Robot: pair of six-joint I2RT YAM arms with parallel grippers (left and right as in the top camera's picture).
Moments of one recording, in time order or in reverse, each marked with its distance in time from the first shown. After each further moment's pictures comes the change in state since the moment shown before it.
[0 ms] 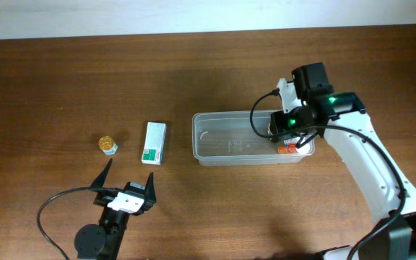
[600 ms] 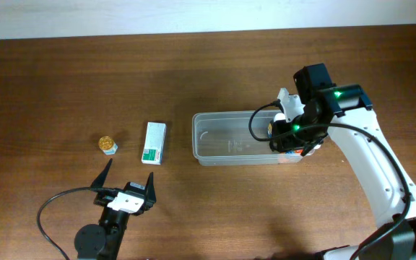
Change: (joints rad) left arm 0.000 0.000 0.000 0.000 0.000 0.000; right arm 0.000 0.000 0.080 -0.282 -0.103 0.017
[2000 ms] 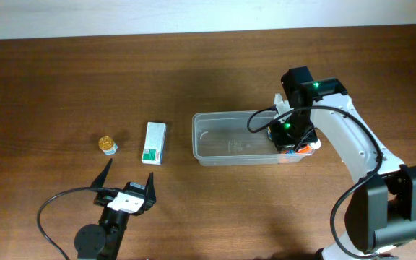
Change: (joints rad) left arm 0.000 0.000 0.000 0.000 0.000 0.000; right arm 0.000 0.190 0.000 0.035 0.129 0.027
